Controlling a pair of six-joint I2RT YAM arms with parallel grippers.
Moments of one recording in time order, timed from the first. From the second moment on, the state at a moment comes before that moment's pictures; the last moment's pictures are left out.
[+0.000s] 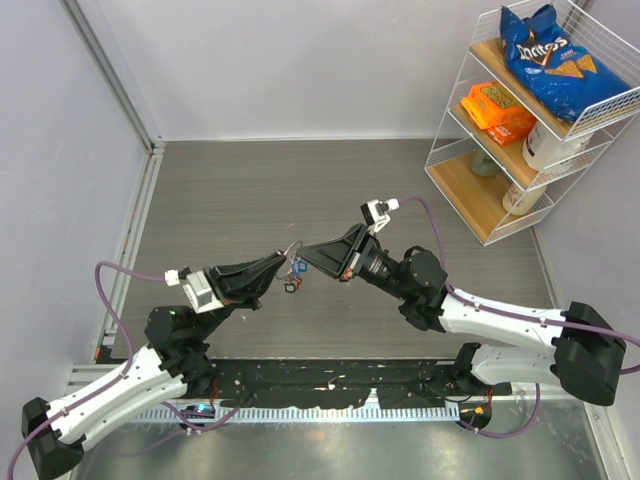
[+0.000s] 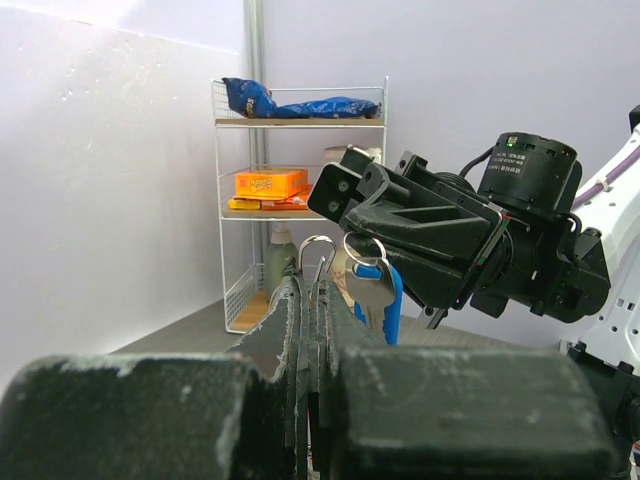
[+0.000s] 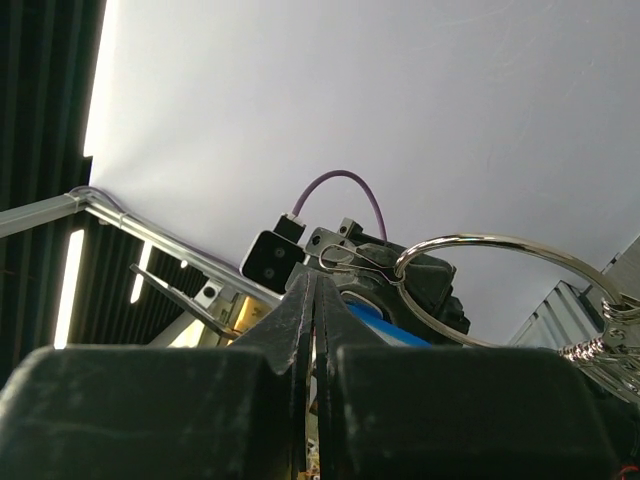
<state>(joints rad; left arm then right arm) -0.89 0.44 0.27 0.77 0.09 -0.05 1.00 1.14 0.61 0.96 -0.15 1.36</state>
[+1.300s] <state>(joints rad) -0.89 0.41 0.27 0.78 0.11 -0.05 1.04 1.22 0.64 1.03 -0.13 1.38</state>
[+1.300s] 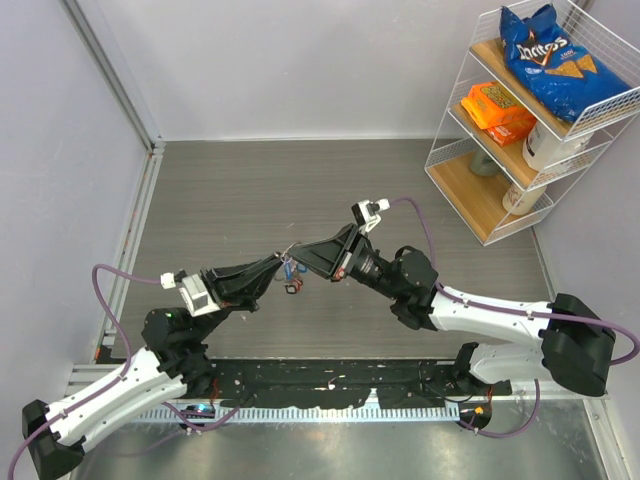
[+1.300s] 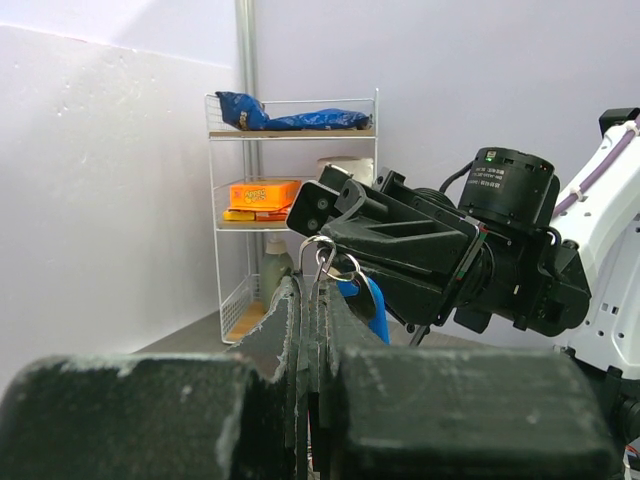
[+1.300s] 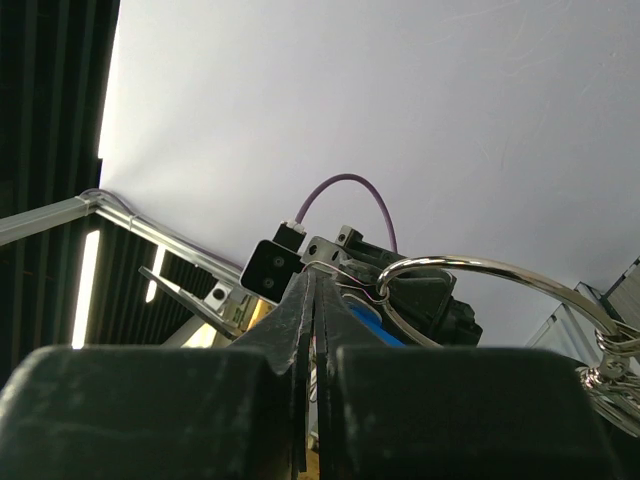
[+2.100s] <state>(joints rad) -0.89 0.42 0.27 0.78 0.09 -0.05 1.05 1.27 0.67 1.08 -0.13 1.41</state>
